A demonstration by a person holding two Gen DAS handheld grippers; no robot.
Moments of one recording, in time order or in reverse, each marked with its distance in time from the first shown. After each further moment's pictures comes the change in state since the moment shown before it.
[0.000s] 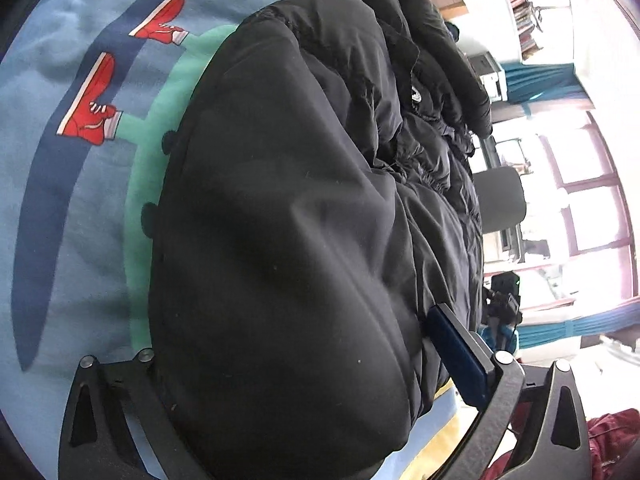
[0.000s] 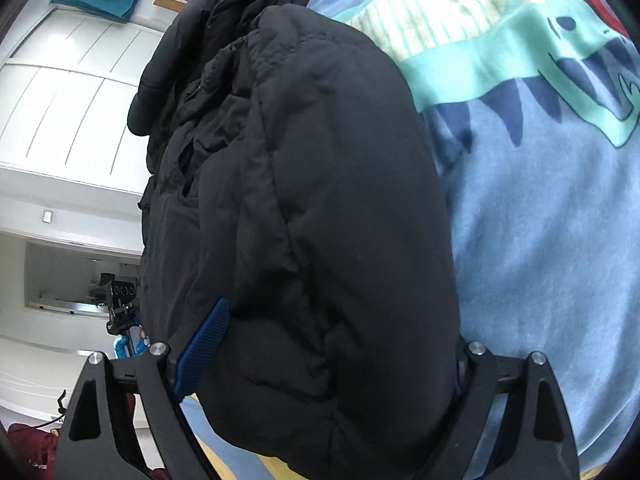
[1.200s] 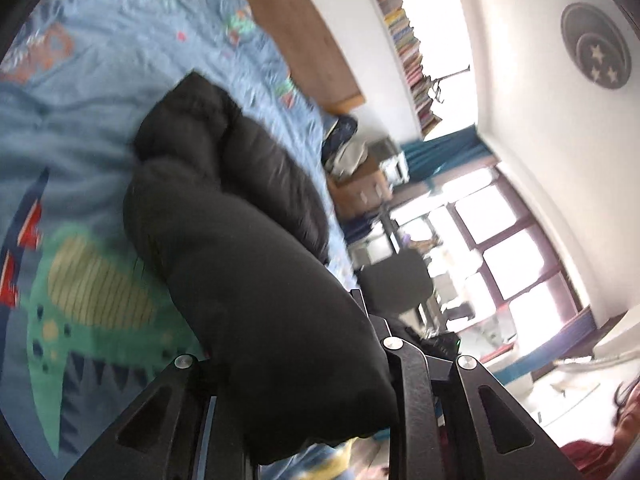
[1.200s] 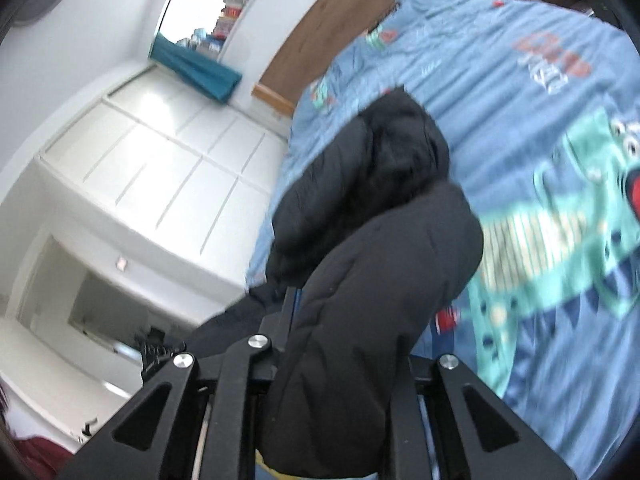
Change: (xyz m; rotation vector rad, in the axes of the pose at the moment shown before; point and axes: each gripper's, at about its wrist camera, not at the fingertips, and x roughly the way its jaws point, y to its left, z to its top) left arm -0.060 -0.152 0.072 0.107 -0.403 -0.300; right arm -0.097 0.111 0.047 -0.117 -0.425 0.259
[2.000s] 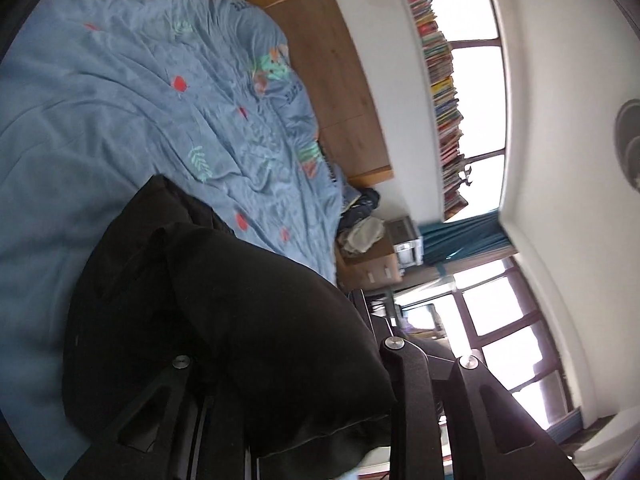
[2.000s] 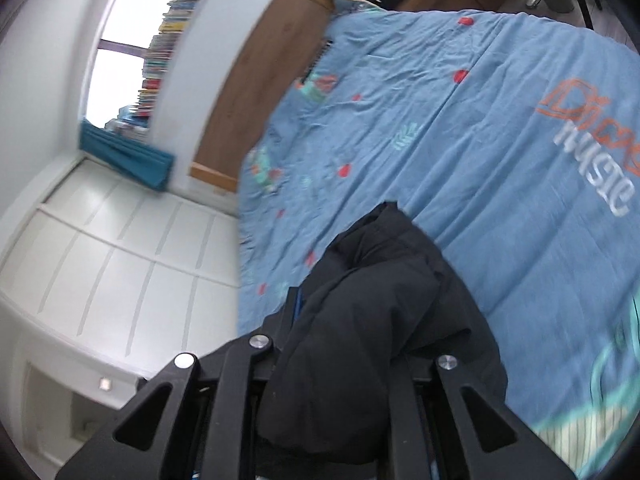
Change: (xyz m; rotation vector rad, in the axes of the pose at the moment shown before) left arm 0.152 0.078 0.259 -0.173 -0.156 0.033; right arm 0.132 -0.030 0.243 0.254 -0.146 -0.161
